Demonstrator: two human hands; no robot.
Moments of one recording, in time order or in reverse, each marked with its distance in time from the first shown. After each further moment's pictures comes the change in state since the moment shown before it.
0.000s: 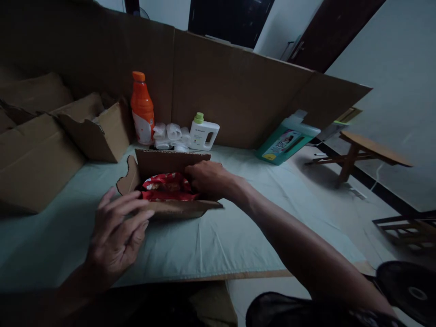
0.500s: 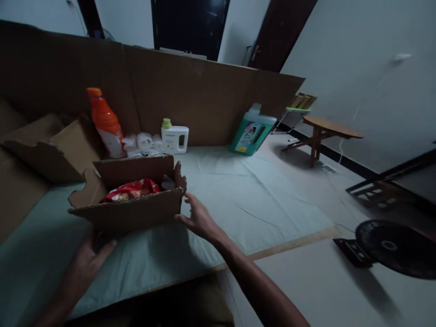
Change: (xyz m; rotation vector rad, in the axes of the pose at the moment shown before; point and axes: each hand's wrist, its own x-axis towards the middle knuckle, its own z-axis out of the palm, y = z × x) left_hand -0.092 -0.039 0.042 -0.502 -0.210 -1.009; right_hand -0.091 0.004 0.165 0.907 0.459 0.237
